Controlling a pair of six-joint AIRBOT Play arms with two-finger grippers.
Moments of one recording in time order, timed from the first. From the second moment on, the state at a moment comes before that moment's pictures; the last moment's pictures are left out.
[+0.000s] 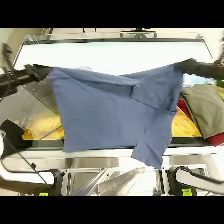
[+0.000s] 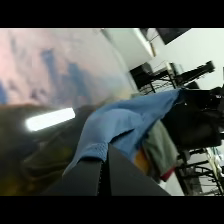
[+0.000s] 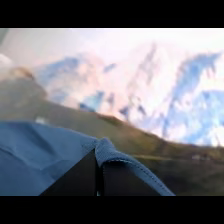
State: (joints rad) left arm 0.37 -1.67 1.42 0.15 -1.41 -0.78; right arm -0.32 -1.41 1.31 -0.50 1.05 0.91
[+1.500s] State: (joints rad) left arm 0.24 -2.29 2.02 0.61 -1.33 -0.97; right arm -0.33 -1.92 1.49 -0.47 0.96 0.82
